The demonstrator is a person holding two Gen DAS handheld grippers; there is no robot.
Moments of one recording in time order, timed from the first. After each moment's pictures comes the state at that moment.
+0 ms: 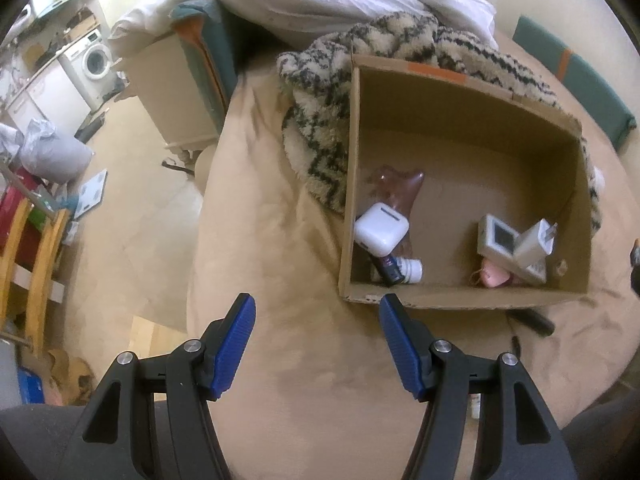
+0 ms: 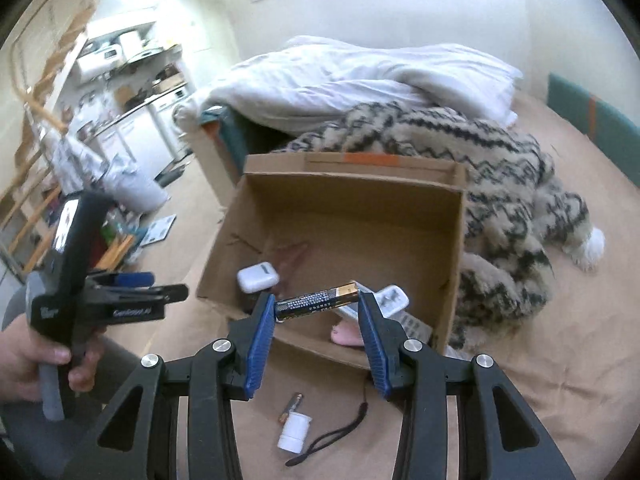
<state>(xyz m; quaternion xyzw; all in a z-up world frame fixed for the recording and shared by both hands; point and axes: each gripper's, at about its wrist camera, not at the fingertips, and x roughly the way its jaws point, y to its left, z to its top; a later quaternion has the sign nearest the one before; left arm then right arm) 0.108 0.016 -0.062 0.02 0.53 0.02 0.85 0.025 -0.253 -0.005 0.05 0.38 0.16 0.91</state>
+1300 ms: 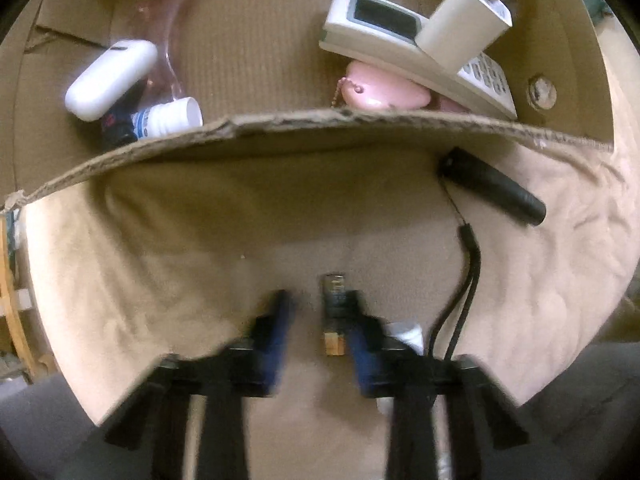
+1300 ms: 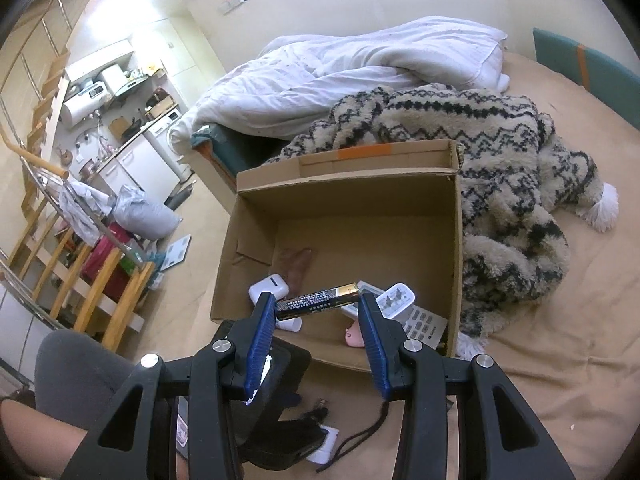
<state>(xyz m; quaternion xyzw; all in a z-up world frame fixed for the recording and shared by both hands) 0.118 -0.118 -0.187 0.07 0.70 -0.09 0.71 0.037 -0.271 -0.001 0.12 0.39 0.18 0.89</state>
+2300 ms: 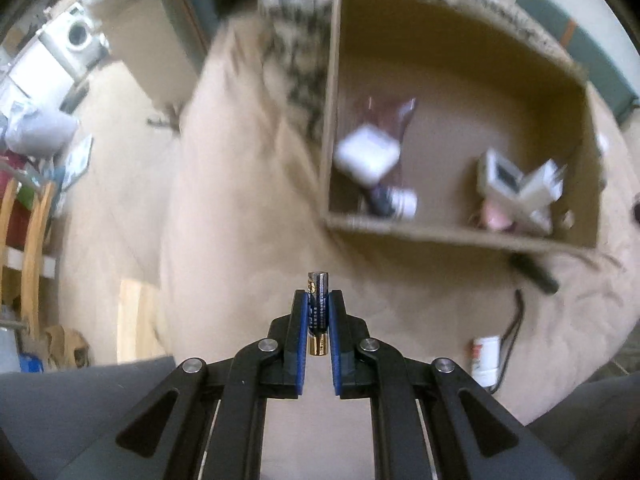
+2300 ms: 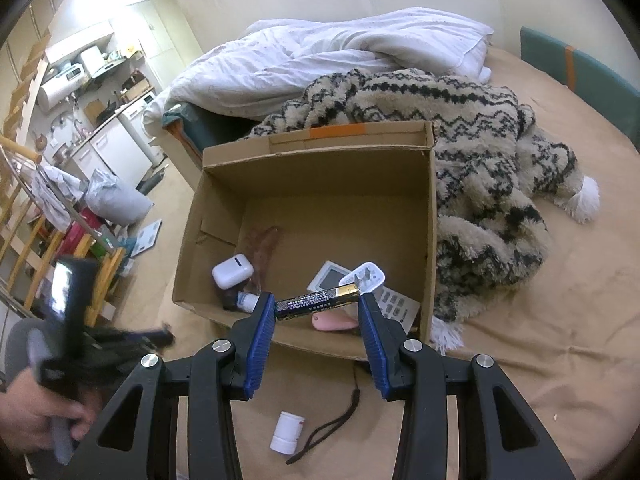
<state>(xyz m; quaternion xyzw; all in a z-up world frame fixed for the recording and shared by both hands) 0.098 0.030 -0.076 0.01 0.59 0.01 0.81 0.039 -0.270 -0.020 0.09 0.42 0.13 0.89</state>
